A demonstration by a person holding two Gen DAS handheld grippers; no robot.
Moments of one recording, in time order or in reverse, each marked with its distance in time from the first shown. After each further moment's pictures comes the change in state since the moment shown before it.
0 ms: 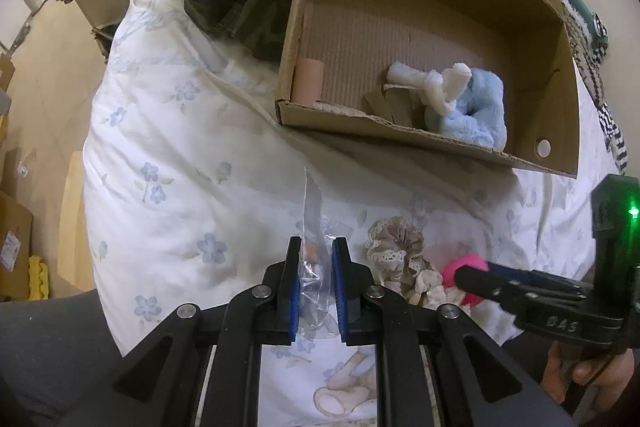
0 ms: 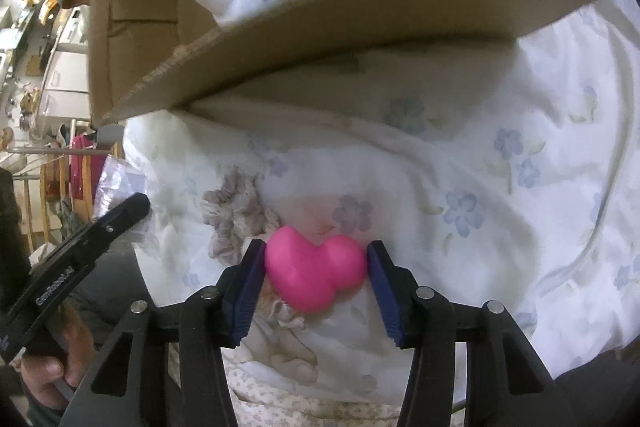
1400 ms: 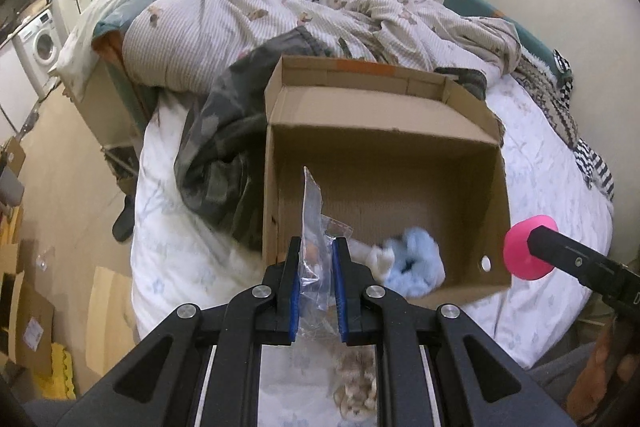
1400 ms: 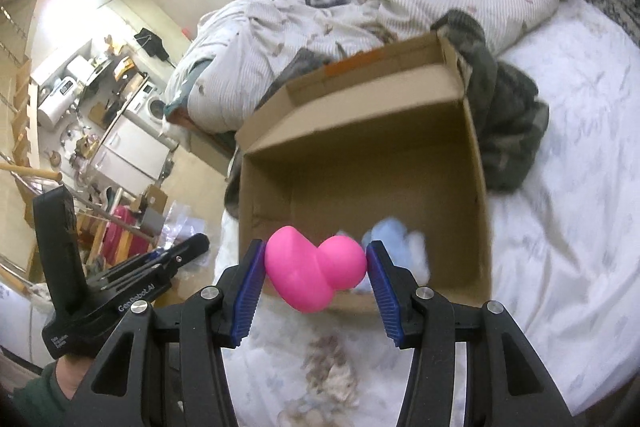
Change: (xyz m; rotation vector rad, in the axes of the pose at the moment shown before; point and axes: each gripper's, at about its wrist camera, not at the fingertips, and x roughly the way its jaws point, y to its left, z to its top) left arm -0.111 -0.042 0.084 0.126 -0.363 0.026; right arm -0.175 0.052 0.034 -0.159 -0.535 0.086
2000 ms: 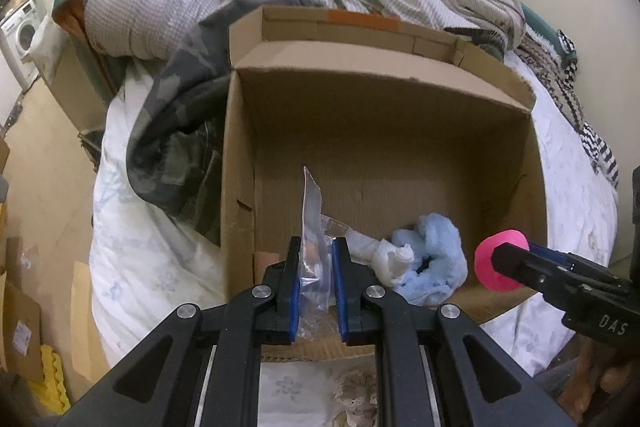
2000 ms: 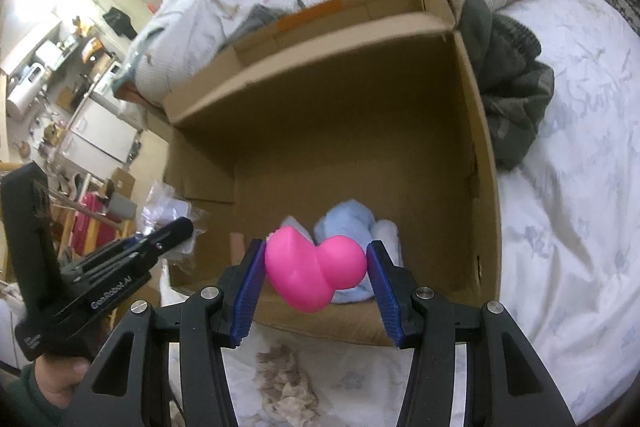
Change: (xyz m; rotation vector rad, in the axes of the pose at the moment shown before) left arm 0.078 -0.004 -0.013 0.006 0.093 -0.042; right arm 0.076 -0.032 -0.013 0.023 0.113 -0.101
